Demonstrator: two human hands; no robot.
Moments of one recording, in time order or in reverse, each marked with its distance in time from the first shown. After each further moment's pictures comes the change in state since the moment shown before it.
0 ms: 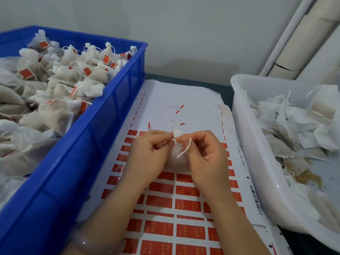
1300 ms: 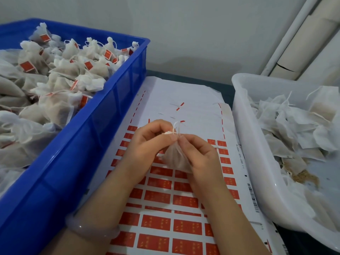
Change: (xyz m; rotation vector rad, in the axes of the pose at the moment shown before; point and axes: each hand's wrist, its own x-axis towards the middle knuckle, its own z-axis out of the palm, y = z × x) left_hand 0.003 -0.002 -0.008 -0.626 -0.258 0.088; right_hand -0.003 -0.004 0.004 0.333 -0.146 0.345
